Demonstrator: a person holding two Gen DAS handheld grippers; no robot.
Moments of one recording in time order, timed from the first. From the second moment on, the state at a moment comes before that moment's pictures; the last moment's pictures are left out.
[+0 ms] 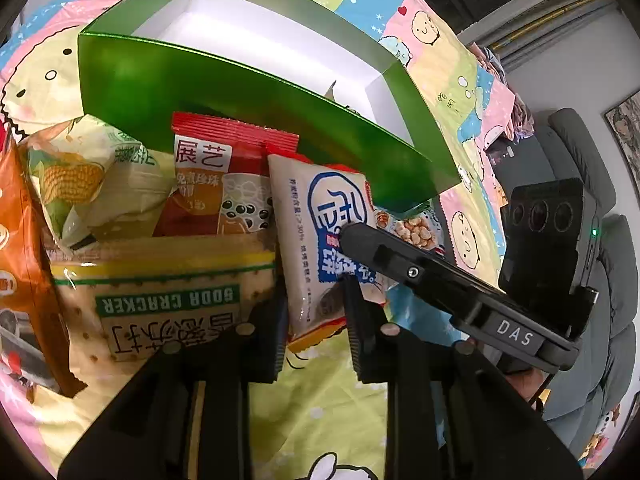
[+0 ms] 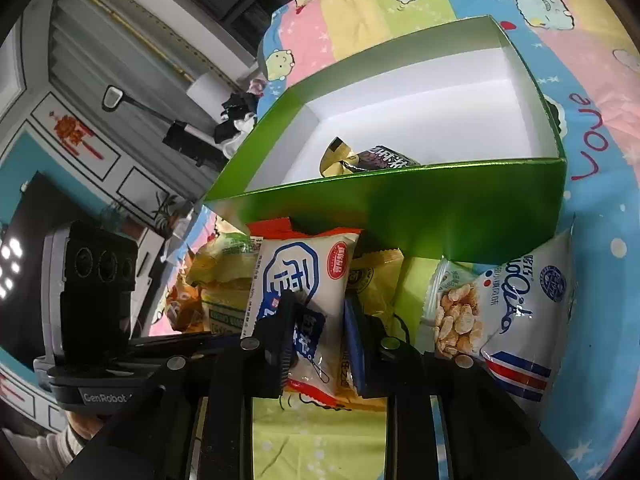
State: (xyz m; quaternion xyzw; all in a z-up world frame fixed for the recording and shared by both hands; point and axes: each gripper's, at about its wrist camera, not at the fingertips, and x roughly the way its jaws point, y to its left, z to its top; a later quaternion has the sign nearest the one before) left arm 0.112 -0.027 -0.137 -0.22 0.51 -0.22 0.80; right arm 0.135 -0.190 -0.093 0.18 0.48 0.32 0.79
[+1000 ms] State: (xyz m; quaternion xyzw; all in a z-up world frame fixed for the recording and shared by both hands) left arm 0.069 -0.034 -0.063 -0.16 0.43 -0.26 0.85; right arm 0.086 -0.196 -0.012 0.18 0.38 0.33 0.84
